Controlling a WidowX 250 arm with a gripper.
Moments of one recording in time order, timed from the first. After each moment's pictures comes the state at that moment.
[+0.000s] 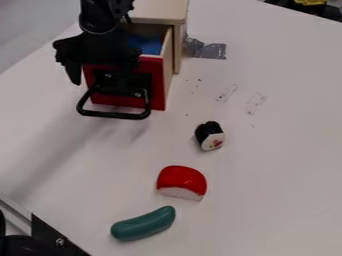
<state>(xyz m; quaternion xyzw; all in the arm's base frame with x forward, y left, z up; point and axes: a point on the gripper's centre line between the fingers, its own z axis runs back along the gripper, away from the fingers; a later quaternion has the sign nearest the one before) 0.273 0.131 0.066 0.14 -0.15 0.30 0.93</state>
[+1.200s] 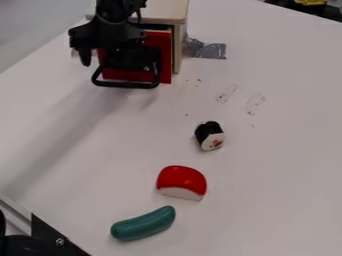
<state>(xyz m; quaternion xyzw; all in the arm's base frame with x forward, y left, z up) 0.325 0.162 0.054 0.18 -0.20 0.37 0.89</state>
